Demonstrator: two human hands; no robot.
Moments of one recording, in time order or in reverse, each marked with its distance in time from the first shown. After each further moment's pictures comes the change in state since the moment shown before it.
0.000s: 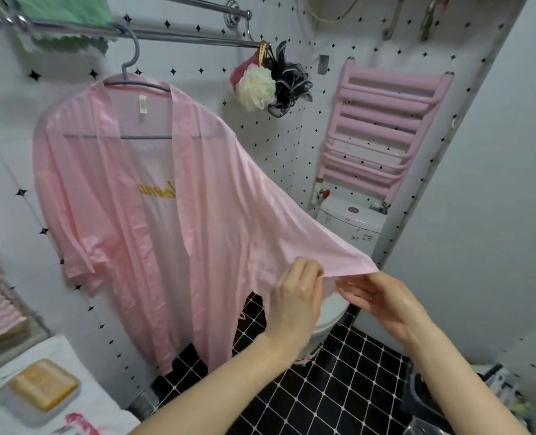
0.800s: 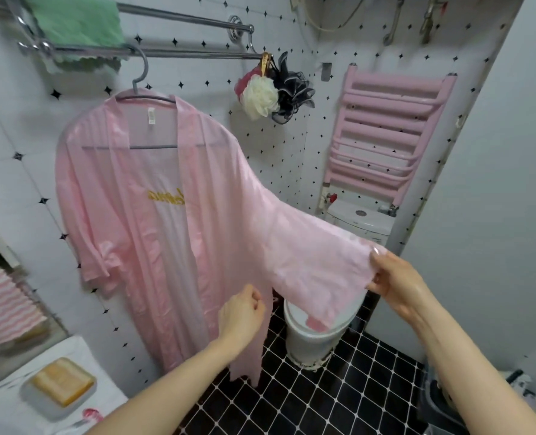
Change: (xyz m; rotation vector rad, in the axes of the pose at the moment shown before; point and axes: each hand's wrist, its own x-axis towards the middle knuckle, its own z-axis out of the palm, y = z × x) left_hand -0.033 -0.090 -0.017 0.177 -0.420 -0.588; right_hand 0.012 -0.017 -0.009 -0.195 -0.074 -0.092
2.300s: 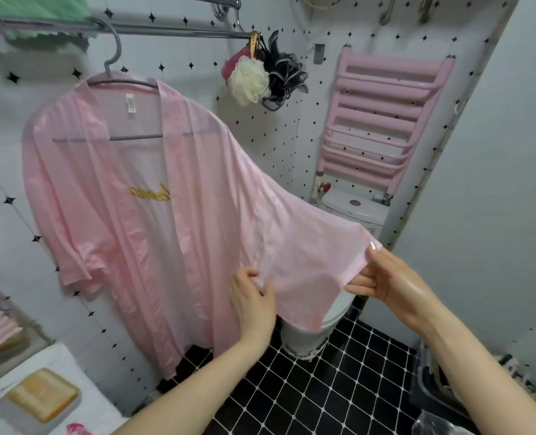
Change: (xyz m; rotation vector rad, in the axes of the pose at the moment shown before) left_hand 0.015 0.032 0.029 -0.528 0.347 -0.092; right_hand -0.006 -0.007 0.009 -0.013 -0.129 -0.043
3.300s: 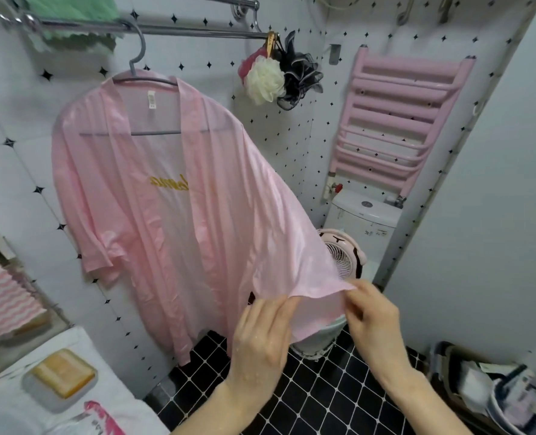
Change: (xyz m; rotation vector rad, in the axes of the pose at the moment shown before) left_hand -0.061 0.018 -0.064 0.290 0.021 0.924; right_hand -0.041 0.061 0.048 -0.965 0.282 -0.640
